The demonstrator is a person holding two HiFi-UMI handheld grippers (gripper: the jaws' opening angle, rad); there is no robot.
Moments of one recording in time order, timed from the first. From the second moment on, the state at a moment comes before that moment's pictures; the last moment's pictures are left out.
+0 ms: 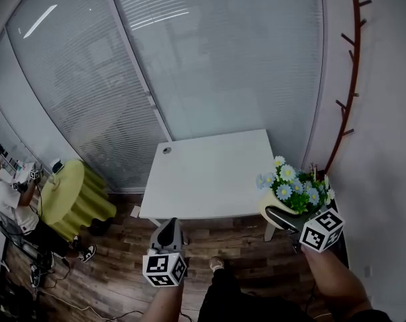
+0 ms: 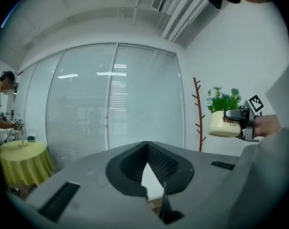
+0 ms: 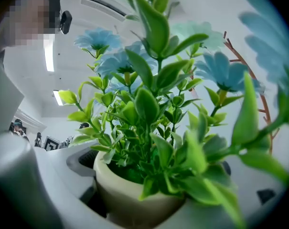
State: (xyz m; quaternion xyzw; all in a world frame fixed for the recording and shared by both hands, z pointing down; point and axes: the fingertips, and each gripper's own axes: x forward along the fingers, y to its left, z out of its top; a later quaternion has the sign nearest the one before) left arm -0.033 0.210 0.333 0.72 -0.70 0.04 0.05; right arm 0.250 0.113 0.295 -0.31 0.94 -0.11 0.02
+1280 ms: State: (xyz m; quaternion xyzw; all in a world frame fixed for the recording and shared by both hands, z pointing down) left arm -0.121 0.027 0.375 0.76 -0.64 0.04 0.08; right arm 0.159 -0.032 0.325 -0.36 0.92 -0.12 -0.02
